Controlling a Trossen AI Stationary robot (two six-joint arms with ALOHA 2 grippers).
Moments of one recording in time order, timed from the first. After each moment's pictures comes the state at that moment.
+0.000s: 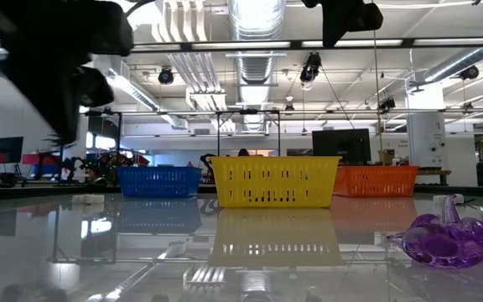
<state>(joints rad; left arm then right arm) -0.39 1.40 0.88 -0.64 -0.05 -0.50 -0.03 1.60 1.73 -1.35 0.06 0.70</state>
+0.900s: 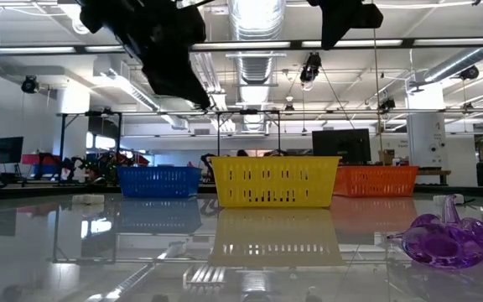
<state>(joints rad) 0.03 1.40 0.92 -0.26 0.02 -0.13 -0.08 1.57 1.73 -1.35 0.18 0.68</state>
